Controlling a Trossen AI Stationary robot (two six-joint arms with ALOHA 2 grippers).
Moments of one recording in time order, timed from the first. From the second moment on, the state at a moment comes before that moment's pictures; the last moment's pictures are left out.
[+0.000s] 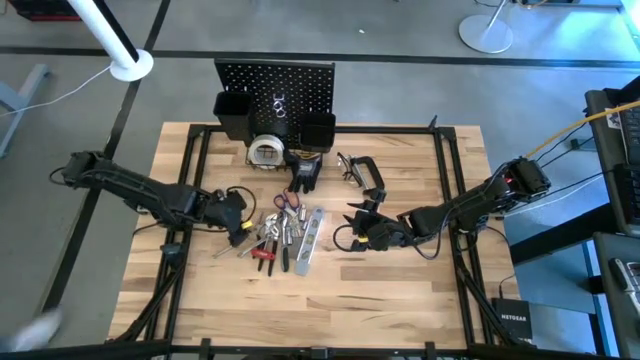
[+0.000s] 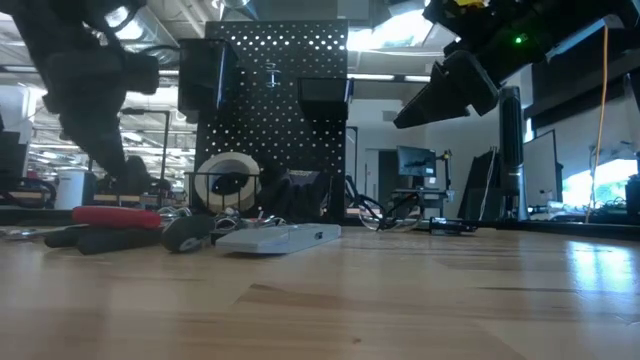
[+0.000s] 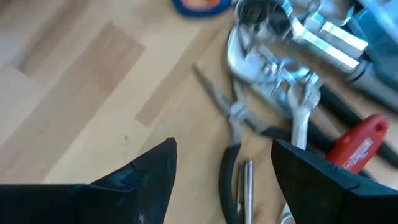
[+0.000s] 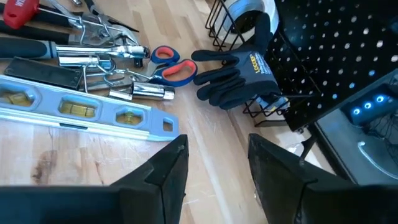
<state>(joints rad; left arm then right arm) -0.25 1.02 0.58 -0.73 -0.32 -0.83 0.34 1.48 0.77 0.00 0.79 0.06</state>
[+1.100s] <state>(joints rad) -0.36 1.37 0.68 -0.31 -0.18 -0.68 0.32 1.48 0.77 0.01 0.72 0.07</state>
